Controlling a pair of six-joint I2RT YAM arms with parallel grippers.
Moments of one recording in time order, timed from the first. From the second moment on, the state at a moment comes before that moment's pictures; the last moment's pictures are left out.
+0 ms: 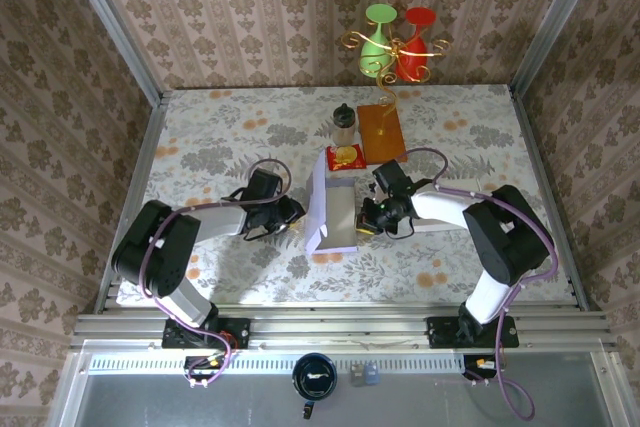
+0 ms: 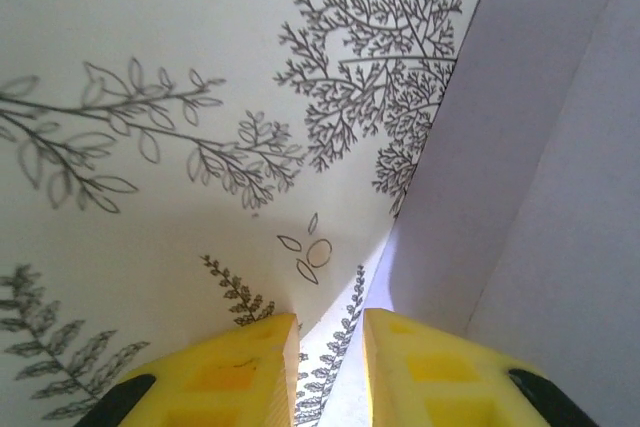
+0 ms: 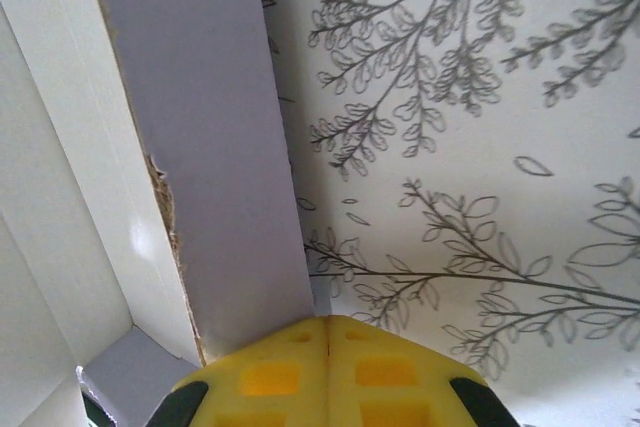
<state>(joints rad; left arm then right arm) -0.53 1.61 0.68 -0.02 0.34 -1.03 0.49 1.71 0.88 -0.33 -0.45 0.77</state>
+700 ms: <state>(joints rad) -0.40 1.83 1.00 -0.18 0.49 -0.80 0.78 1.73 0.82 0.05 -0.36 1.38</state>
